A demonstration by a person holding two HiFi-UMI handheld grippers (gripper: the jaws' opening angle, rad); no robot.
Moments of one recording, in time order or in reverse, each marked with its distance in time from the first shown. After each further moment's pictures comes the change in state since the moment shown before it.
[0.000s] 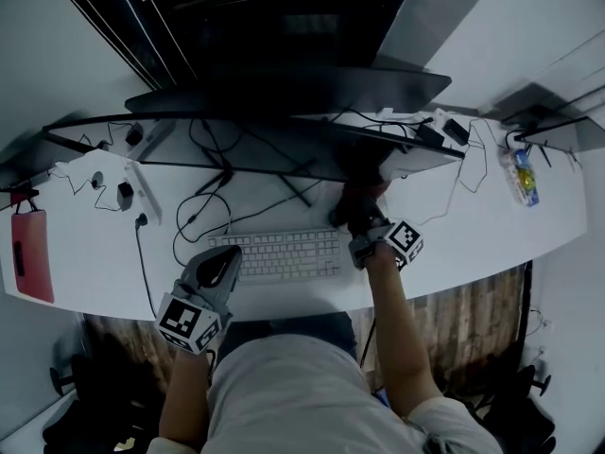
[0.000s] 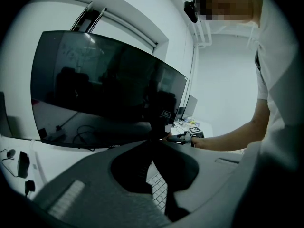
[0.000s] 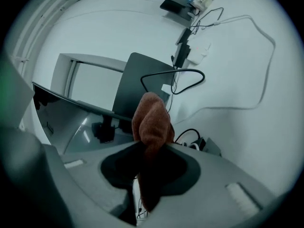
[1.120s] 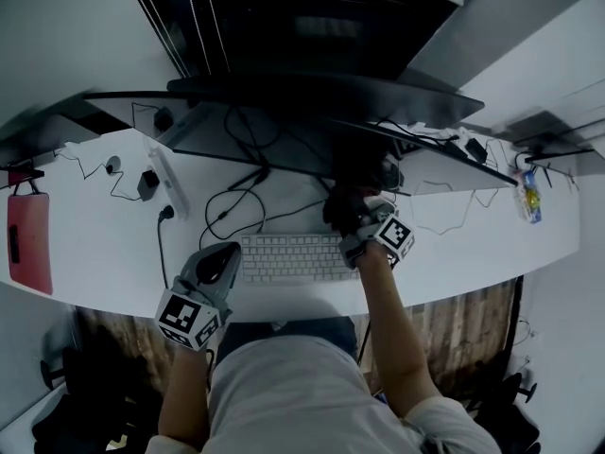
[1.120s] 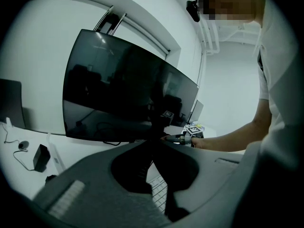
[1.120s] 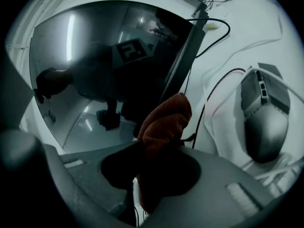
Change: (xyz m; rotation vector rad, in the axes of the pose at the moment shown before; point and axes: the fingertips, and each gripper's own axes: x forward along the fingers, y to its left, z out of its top) left arm -0.063 0.089 -0.019 -0.079 -0.032 0.042; right arm 0.073 0.057 -0.108 -0.051 0.122 0.026
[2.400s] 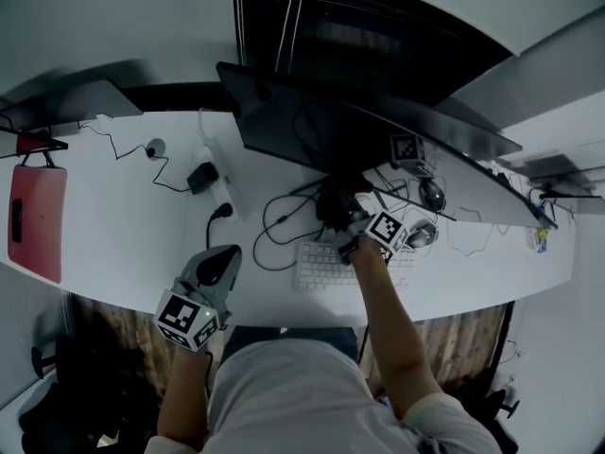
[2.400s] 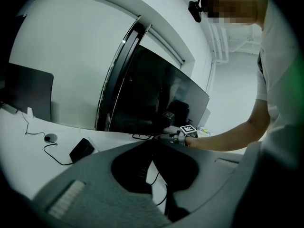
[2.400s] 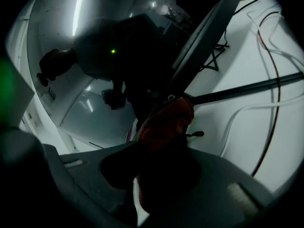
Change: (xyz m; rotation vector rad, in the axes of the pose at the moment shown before) left arm -0.101 0.133 -0.025 -0.098 -0.037 0.054; right arm 0.132 0.068 -0.142 -0.127 0.157 -0.003
